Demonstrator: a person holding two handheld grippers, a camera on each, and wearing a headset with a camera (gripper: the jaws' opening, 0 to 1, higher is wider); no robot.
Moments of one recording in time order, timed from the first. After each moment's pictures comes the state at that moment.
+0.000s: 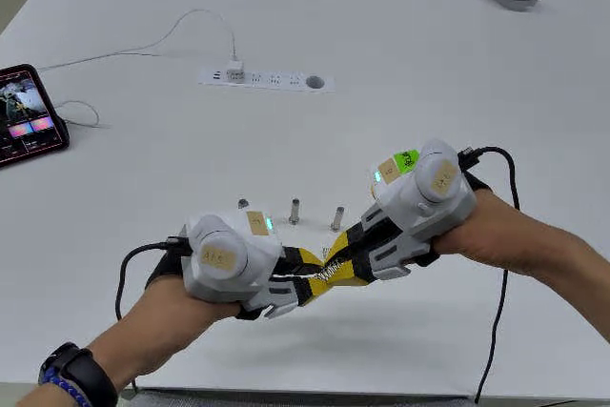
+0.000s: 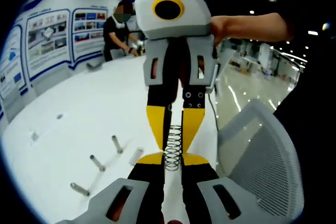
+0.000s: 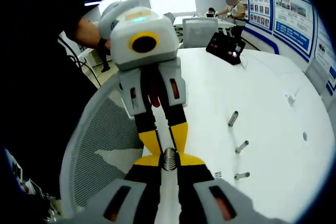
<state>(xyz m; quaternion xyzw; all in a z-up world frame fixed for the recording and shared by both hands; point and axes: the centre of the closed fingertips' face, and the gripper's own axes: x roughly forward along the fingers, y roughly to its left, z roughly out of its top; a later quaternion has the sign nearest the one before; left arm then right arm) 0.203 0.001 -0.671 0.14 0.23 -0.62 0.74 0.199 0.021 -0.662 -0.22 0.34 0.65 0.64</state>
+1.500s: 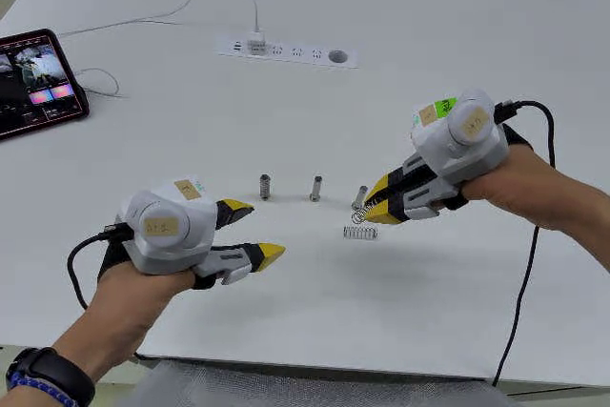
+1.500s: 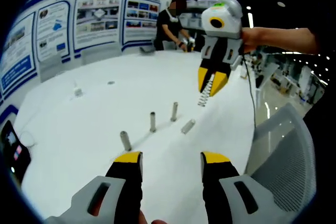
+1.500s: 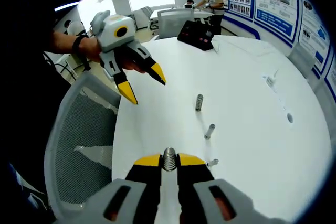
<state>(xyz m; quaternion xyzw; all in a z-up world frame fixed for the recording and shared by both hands) 0.258 0.108 -0.702 0.09 0.28 -0.46 0.84 0.263 -0.004 -0.680 -0.24 0.38 0.58 0.68</state>
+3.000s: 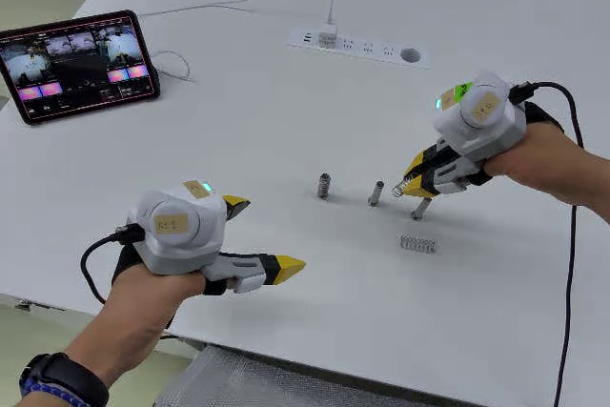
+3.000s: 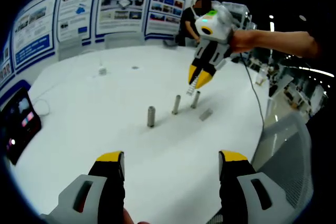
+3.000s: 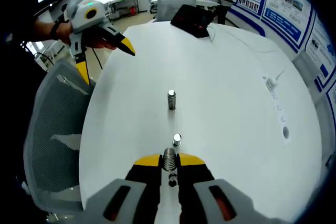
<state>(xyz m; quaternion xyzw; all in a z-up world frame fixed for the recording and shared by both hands) 0.256 0.167 -0.715 0.04 0.32 -0.39 0.86 0.331 0.012 -0.719 -0.31 0.39 0.57 0.65</state>
